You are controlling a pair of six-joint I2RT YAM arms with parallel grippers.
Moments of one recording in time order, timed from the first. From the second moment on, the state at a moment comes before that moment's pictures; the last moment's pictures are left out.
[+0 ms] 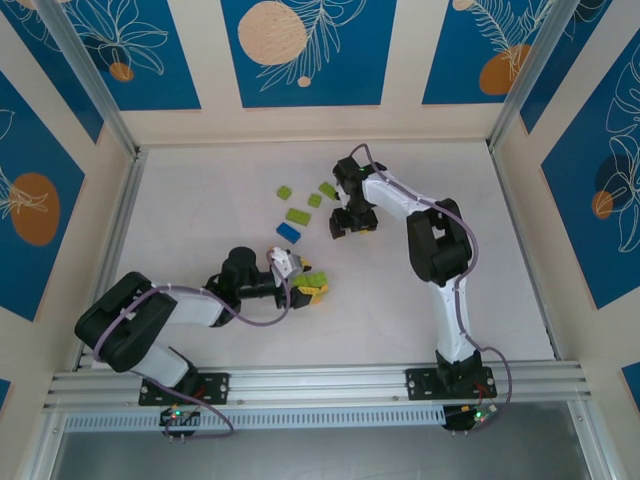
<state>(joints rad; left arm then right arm) -0.62 1.51 0.38 0.80 0.66 0.14 0.46 2.21 1.79 -1.05 -0.08 0.17</state>
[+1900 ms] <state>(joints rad) -0.62 1.54 0.40 0.77 0.67 0.14 0.50 2.12 1.87 -1.17 -0.18 0.18</state>
